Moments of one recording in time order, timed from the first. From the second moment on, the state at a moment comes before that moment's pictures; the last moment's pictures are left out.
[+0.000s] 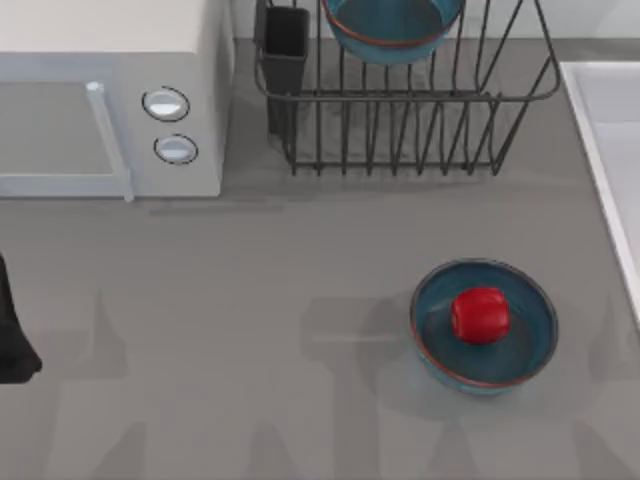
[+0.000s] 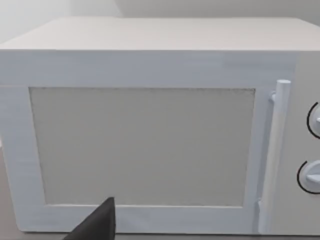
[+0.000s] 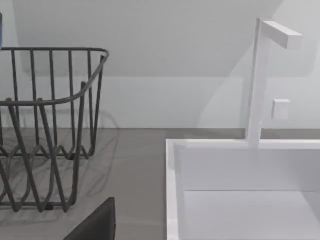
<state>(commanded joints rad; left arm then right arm) 0.00 0.00 0.00 0.00 0.00 0.00 0.00 0.00 0.00 0.00 0.00 0.00</state>
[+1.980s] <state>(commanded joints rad) 0.00 0.00 0.00 0.00 0.00 0.00 0.56 1.84 1.38 -1.11 0.00 0.57</state>
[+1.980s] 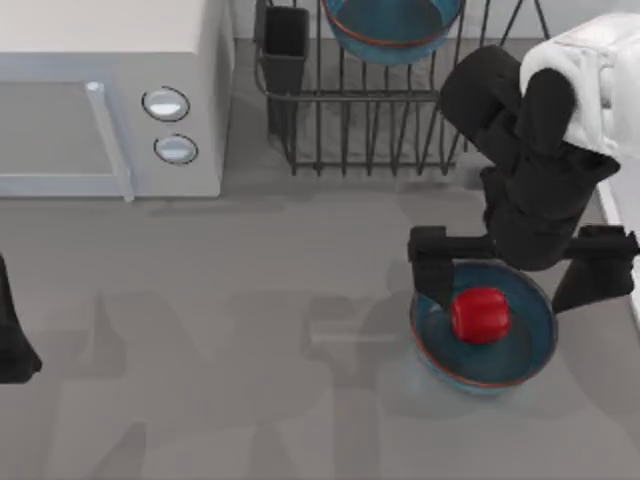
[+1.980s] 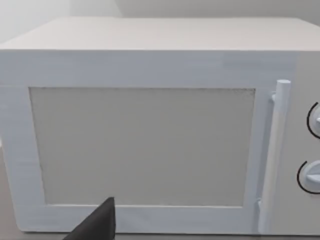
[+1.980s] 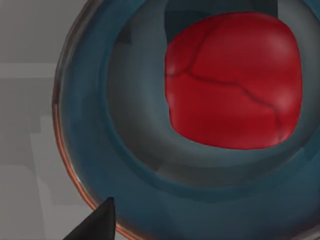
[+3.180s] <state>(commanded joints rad) 0.00 0.00 0.00 0.00 0.00 0.00 0.56 1.97 1.17 -0.78 0.00 0.58</state>
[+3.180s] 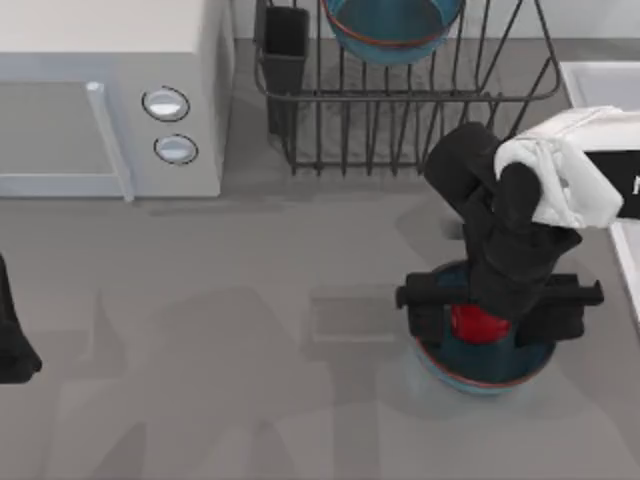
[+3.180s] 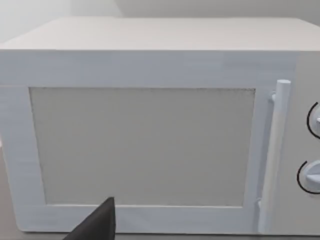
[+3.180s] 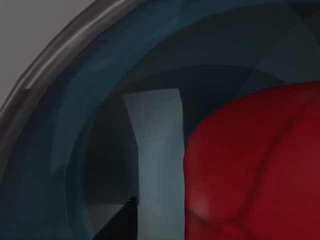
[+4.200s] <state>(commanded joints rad) 0.00 0.00 0.00 0.00 0.00 0.00 0.56 1.97 1.17 -0.78 0.00 0.58</state>
